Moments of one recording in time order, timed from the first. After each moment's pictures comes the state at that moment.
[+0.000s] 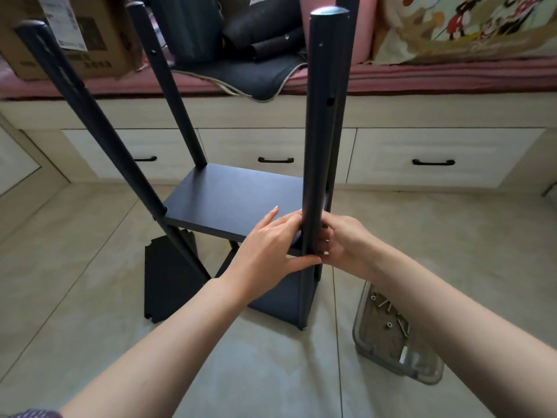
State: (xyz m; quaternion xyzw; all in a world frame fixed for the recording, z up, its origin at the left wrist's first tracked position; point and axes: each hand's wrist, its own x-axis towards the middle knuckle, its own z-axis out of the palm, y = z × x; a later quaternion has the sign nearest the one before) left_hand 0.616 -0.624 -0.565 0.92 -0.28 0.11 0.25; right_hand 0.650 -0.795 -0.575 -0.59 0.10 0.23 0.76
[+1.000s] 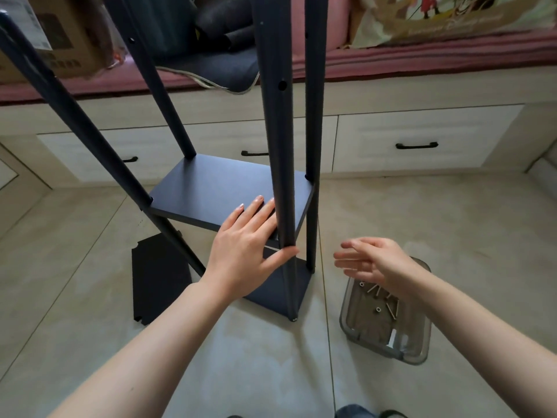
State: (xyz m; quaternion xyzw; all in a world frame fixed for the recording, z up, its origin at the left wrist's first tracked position) left_hand 0.612 -0.623 -0.578 0.96 -0.23 0.10 0.09; right_hand 0.610 -0.889 -0.628 -0.66 0.14 0.19 0.71
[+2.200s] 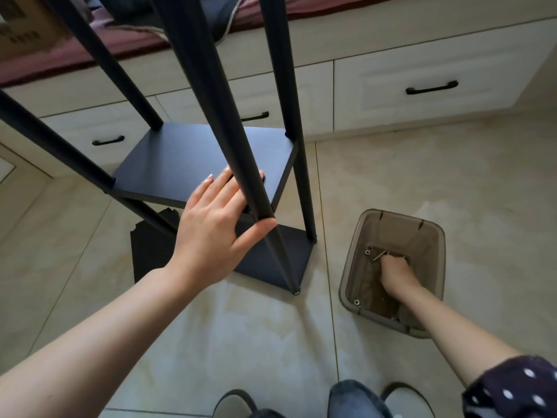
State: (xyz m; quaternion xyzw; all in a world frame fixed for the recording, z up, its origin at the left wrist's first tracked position) left_hand 0.614 -0.628 -0.591 0.95 -0.24 0.18 0.10; right_hand 0.609 -0.934 -0.813 -0.93 0.18 0.20 0.26
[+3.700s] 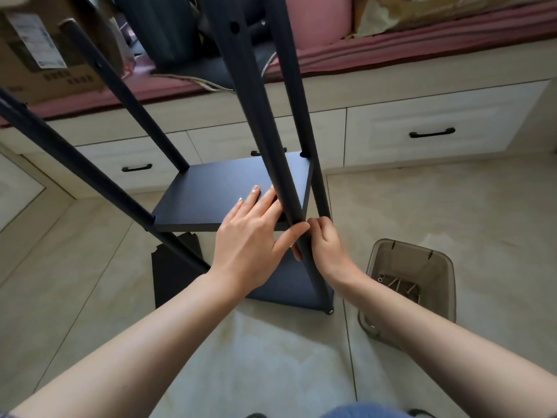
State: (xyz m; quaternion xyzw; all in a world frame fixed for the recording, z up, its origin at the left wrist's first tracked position) left_hand 0.608 -0.633 -0.546 0.97 -0.17 0.12 0.11; right_hand 0.626 -0.770 -0.632 -0.68 0.01 0.01 0.73
